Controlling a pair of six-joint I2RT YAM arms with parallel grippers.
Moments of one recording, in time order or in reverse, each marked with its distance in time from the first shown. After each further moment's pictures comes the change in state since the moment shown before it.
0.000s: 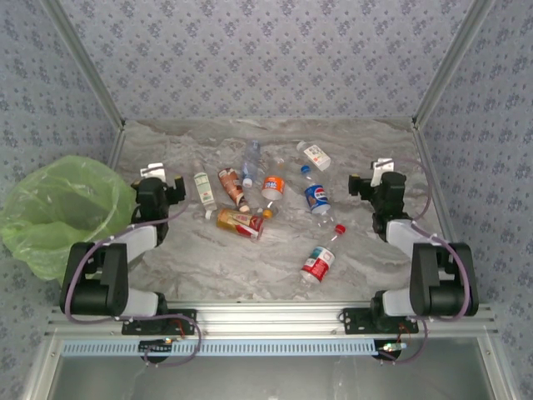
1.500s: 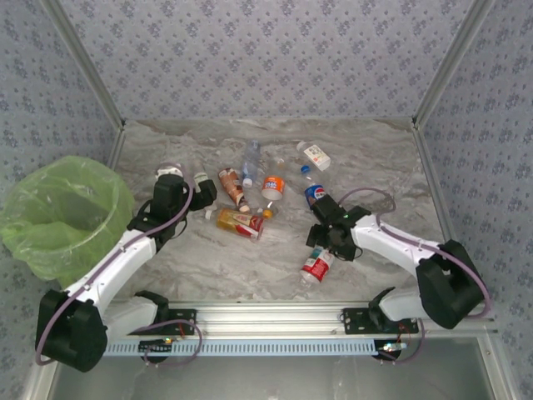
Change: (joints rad) left arm -0.283 -0.309 0.166 -0.664 0.164 -0.502; right arm 0.628 0.011 0.204 -1.171 0.045 0.983
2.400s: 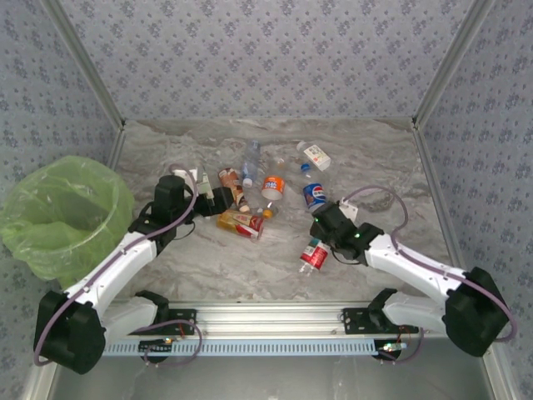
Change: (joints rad) left arm -0.037 -0.012 -0.014 0.084 0.401 -0.010; right arm 0.108 -0.259 -0.111 0.244 0.266 0.058
